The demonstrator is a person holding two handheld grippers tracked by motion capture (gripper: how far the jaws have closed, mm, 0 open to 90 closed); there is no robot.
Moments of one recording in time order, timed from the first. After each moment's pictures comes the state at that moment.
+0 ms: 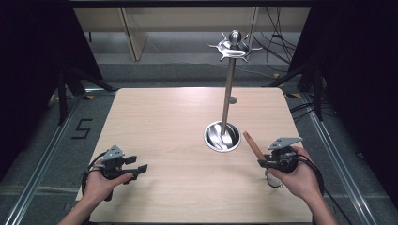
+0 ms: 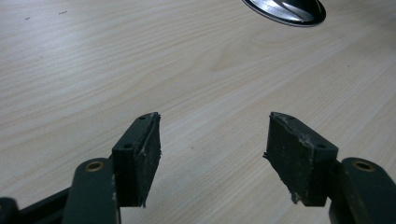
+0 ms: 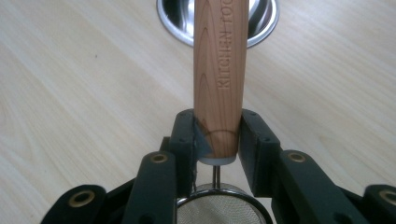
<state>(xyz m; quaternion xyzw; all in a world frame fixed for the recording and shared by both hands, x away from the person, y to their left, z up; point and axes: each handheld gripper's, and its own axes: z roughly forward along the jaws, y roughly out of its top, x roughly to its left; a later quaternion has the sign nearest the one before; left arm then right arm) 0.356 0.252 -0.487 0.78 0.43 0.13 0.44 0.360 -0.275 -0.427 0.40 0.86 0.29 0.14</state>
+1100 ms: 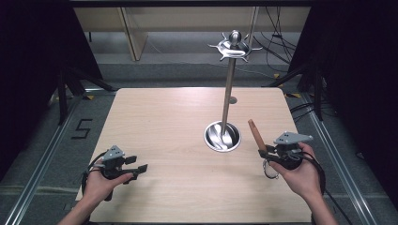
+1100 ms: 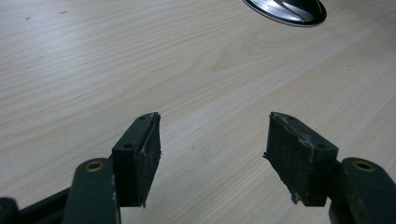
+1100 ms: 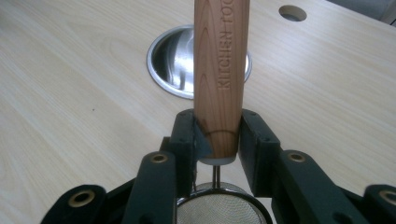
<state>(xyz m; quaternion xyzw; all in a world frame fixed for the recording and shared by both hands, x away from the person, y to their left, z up) 0.356 0.251 -0.488 0.77 0.43 0.13 0.45 0.359 -0.276 -0.409 0.41 0.82 0.36 0.19</state>
